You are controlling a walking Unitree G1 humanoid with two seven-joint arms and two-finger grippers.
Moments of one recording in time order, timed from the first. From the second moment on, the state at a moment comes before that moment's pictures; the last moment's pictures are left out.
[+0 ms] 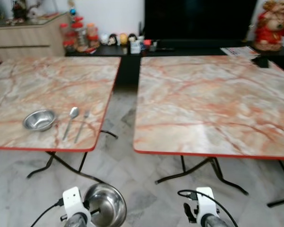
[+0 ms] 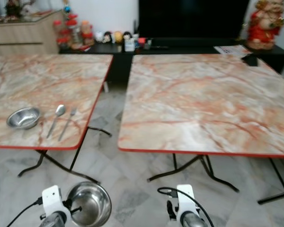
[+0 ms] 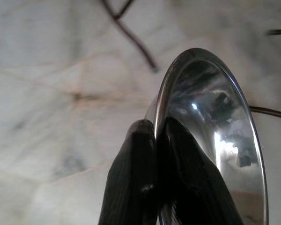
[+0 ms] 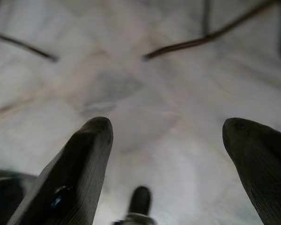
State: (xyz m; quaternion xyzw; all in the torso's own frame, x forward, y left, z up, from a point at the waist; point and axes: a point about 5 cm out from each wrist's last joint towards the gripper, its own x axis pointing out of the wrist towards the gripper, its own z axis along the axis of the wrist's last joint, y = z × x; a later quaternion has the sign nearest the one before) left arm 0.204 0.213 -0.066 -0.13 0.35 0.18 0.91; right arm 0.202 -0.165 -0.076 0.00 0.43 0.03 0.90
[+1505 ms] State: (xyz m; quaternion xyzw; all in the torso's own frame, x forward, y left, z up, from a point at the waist) left arm 0.192 0.212 -0.072 -0.10 0.37 0.17 0.91; right arm 0.195 -0.172 -0.079 -0.01 0.44 0.02 0.90
